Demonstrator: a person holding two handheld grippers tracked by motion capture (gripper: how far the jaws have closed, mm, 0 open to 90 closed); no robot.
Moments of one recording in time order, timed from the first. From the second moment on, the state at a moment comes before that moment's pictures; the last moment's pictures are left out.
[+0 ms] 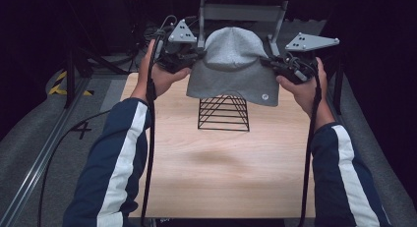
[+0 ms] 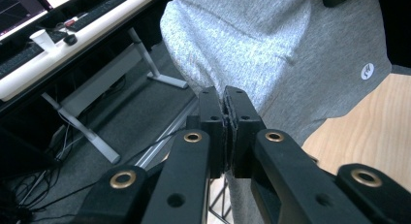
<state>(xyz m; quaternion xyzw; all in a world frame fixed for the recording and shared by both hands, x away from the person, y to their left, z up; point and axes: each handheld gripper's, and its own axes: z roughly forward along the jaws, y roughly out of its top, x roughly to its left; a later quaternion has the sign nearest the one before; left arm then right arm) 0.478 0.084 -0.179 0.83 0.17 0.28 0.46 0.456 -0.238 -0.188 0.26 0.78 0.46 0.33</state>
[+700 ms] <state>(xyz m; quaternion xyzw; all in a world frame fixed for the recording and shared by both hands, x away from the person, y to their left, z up) 0.518 0.077 -0.216 0.82 0.21 0.23 0.48 0.497 -0.228 -0.208 0.29 0.79 0.45 0.31</state>
